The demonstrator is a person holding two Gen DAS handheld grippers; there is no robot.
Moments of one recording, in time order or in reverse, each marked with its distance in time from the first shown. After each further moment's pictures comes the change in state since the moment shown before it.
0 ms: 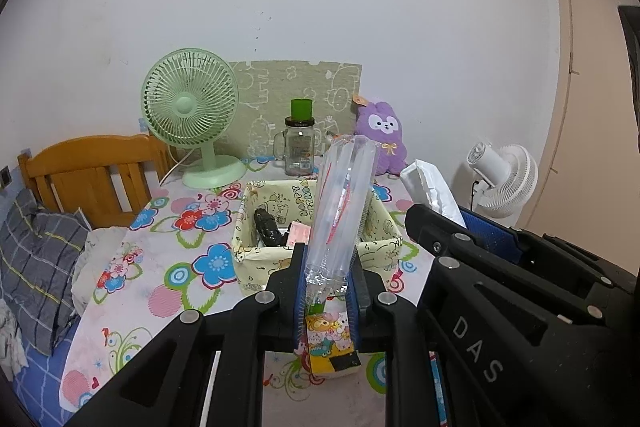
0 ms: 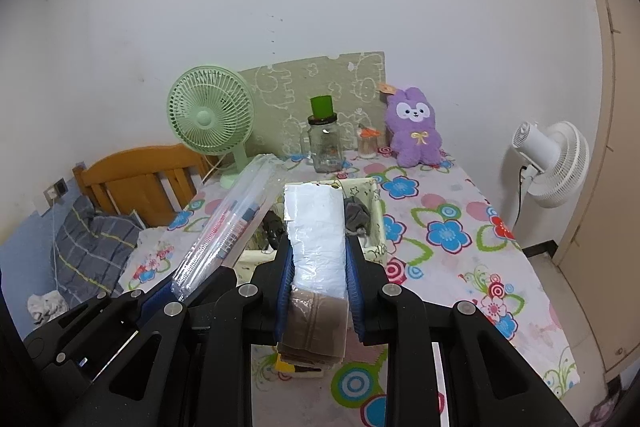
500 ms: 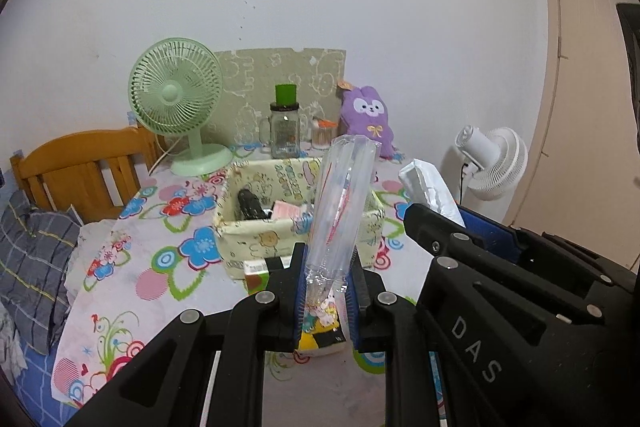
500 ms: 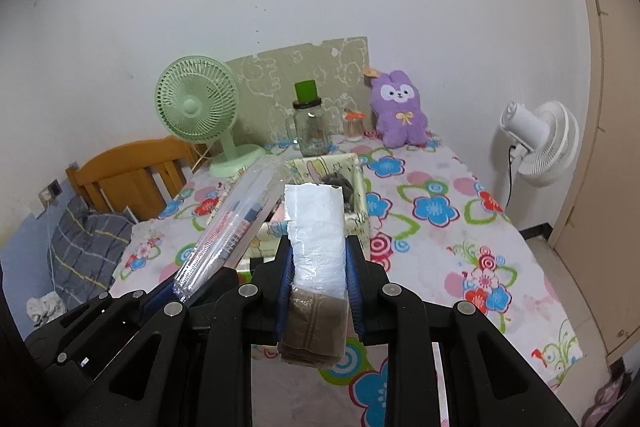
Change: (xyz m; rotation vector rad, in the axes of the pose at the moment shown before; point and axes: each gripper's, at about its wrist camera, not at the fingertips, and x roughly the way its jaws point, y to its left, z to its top) left arm -0.004 -0.013 -0.020 0.030 0.029 -0.027; right arm -0.009 -0.013 -0.023 0.023 0.017 -0.029
